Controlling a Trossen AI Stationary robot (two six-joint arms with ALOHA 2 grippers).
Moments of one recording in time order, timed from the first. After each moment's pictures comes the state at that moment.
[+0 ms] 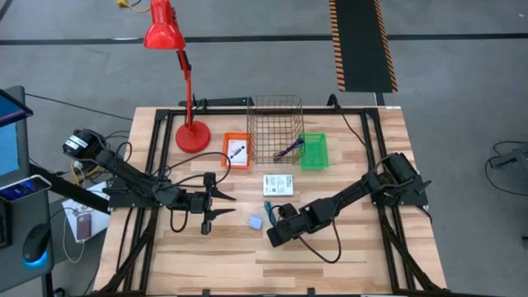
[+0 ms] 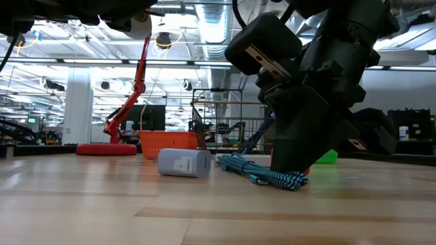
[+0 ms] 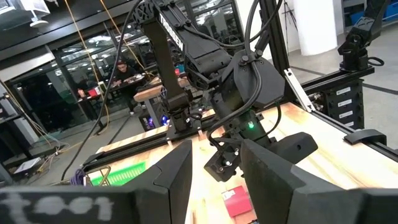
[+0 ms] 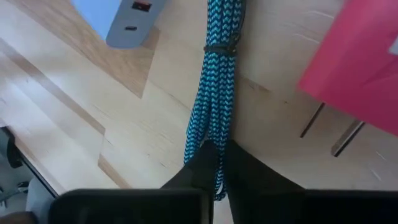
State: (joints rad) left arm -0.47 1.21 0.33 0.95 -0.39 0.34; right arm 0.43 1.98 1.11 -0.19 0.00 1.50
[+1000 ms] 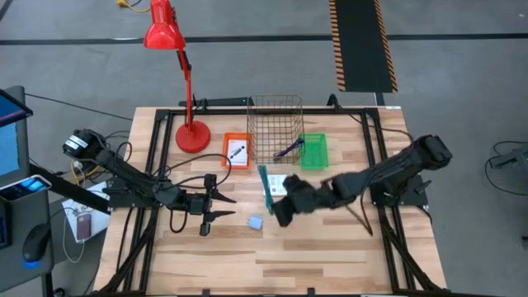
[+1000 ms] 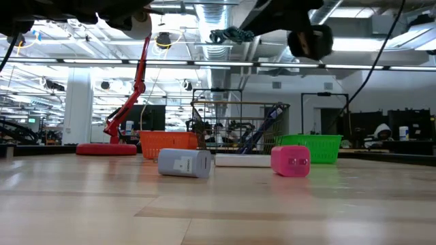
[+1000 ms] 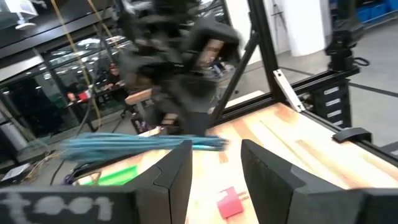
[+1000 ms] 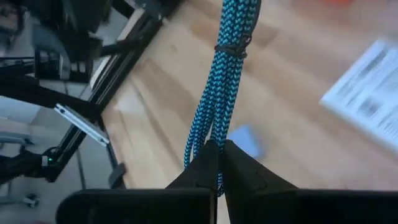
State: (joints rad) left arm -0.46 1.21 0.33 0.95 -0.35 0.35; right arm 0.35 1.57 1.11 -0.23 0.28 1.07
